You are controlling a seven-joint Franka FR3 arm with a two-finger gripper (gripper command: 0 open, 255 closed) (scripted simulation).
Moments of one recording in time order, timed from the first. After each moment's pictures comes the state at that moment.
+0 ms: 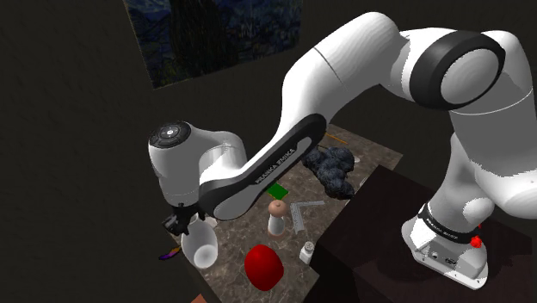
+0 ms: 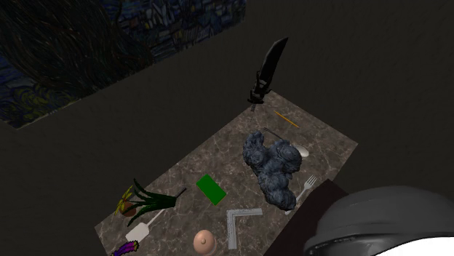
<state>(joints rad) 0.59 0.67 0.25 -1.61 -0.36 2.35 0.91</state>
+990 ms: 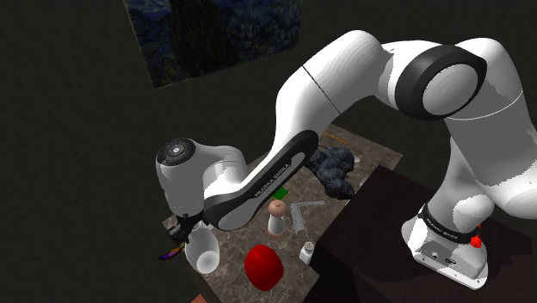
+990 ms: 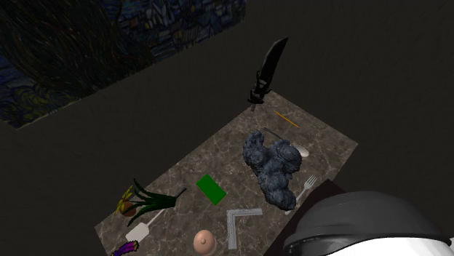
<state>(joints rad) 0.60 0.74 0.23 -1.61 -0.38 2.41 0.93</state>
